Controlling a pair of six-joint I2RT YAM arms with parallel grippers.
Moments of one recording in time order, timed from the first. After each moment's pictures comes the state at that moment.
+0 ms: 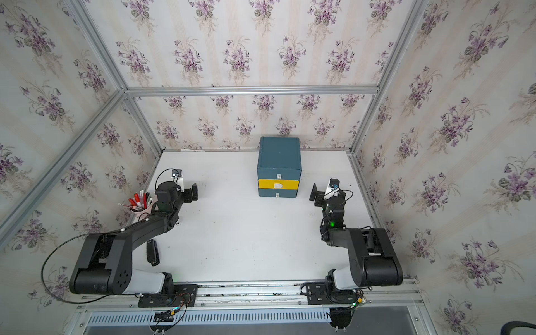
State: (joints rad) left arm -0.03 1.42 0.62 0.39 -0.15 0.07; right arm 0.04 1.42 0.39 0.91 0.12 0.07
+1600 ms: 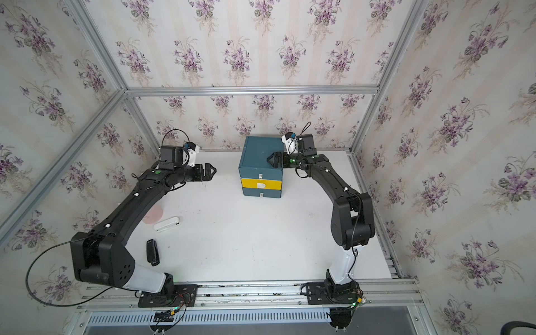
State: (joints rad) left arm -0.14 1.49 1.31 -0.55 0.23 -0.17; right arm 0.29 1.87 1.58 -0.39 -0.52 0.20
